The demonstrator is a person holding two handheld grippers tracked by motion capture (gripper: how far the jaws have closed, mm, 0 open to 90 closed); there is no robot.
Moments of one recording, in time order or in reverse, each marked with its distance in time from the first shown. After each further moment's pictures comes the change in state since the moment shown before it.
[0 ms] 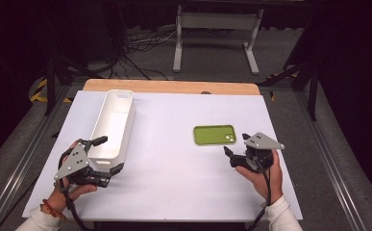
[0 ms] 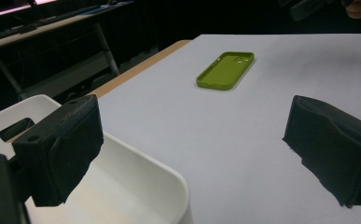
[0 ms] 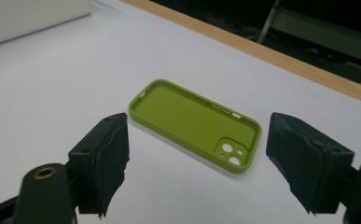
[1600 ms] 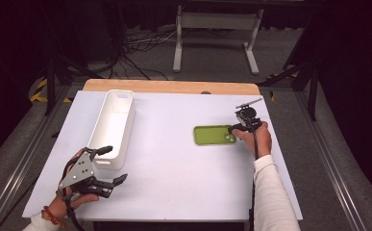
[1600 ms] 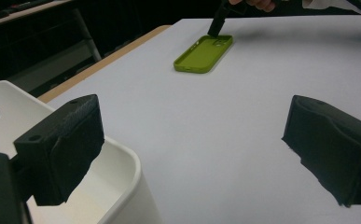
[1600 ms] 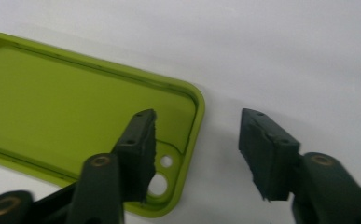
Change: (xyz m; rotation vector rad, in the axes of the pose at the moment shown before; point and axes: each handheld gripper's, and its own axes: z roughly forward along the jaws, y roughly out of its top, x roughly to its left) left arm -0.017 -0.008 0.000 0.046 -0.060 0.007; right arm -0.088 0.019 0.129 0.547 -0.025 0.280
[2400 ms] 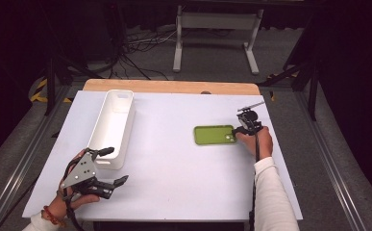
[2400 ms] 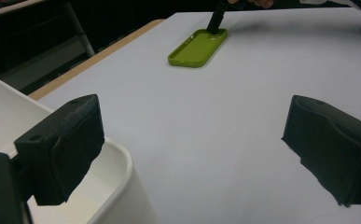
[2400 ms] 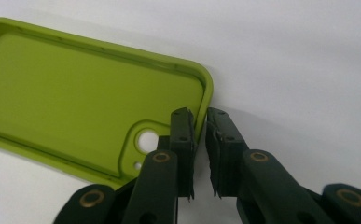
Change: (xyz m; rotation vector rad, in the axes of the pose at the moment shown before) left arm -0.001 -0.001 0.002 0.023 -0.023 0.008; right arm -0.003 -0.009 0.004 0.019 0.042 0.030
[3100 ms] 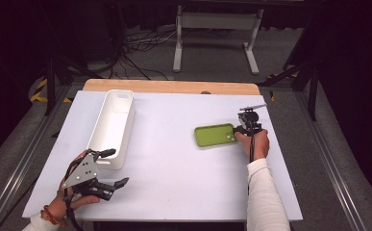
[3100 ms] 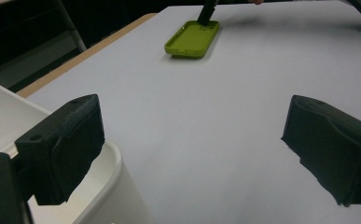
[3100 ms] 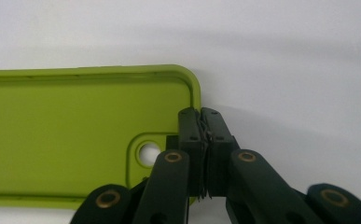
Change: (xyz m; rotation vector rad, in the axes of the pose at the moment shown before) left arm -0.001 -0.001 0.001 0.019 -0.022 0.009; right arm 0.004 -0.005 -0.001 -0.075 -0.044 0.141
